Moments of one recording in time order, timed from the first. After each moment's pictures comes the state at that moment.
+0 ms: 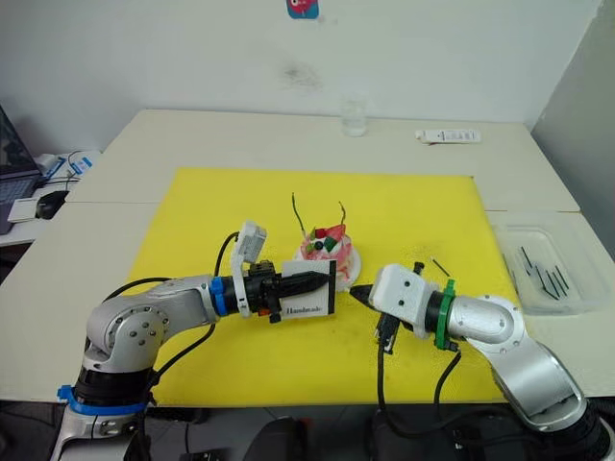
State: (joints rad) left arm -0.42 0.47 0.04 -0.29 -0.92 1.09 -0.66; right arm -0.27 -0.72 0.27 -0.70 0.17 0.56 0.79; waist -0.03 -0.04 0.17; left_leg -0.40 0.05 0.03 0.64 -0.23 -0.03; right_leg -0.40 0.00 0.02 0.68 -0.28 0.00
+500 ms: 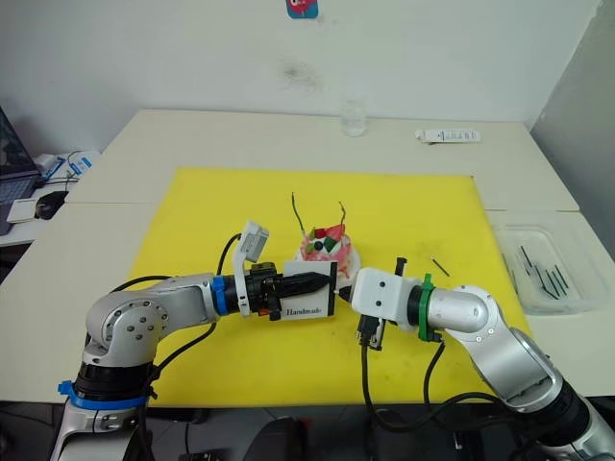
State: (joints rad) left arm -0.42 0.48 0.05 -0.28 -0.94 1.13 -0.64; right arm -0.34 -0.68 0.36 -0.63 0.06 0.55 0.77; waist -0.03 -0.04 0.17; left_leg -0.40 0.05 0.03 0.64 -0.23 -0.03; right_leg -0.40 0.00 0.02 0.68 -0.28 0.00
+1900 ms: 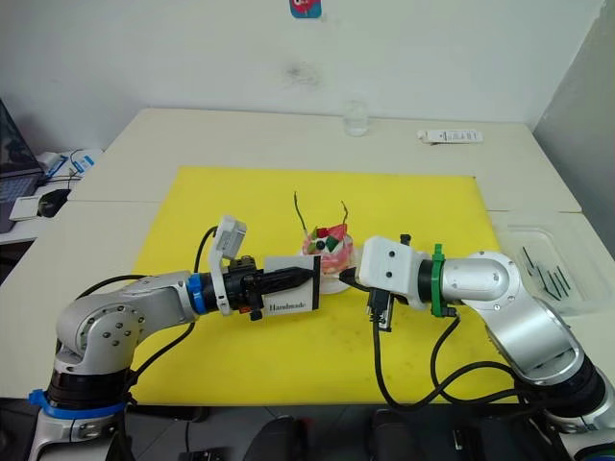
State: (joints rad) left arm -0.40 0.55 0.08 -0.33 -0.94 1.07 -0.68; right arm -0.51 -0.72 0.29 -0.65 0.20 0.67 0.89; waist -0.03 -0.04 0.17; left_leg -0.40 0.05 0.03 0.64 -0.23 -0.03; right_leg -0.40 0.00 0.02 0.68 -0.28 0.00
